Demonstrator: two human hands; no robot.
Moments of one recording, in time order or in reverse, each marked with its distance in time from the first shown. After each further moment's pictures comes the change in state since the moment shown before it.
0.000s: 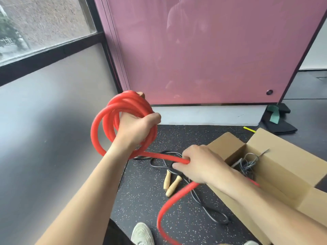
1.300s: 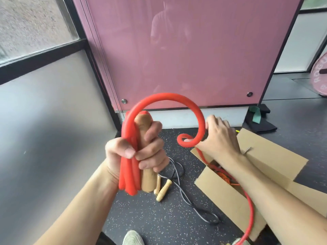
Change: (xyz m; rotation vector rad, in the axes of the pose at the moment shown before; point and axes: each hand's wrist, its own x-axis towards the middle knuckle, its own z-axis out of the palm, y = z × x) left_hand -0.034 0.022 0.014 -1.457 -1.219 -0.256; right_hand 0.038 0.099 -0.024 -0.170 0.682 -0.003
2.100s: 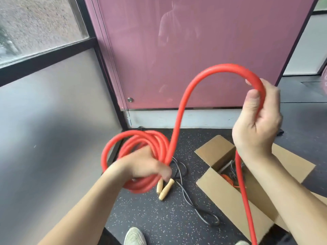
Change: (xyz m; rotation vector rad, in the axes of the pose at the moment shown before) left_hand -0.018 -0.009 -0.006 1.278 0.715 -0.658; right_hand 0.003 -0.034 -0.083 0.684 0.710 -0.072
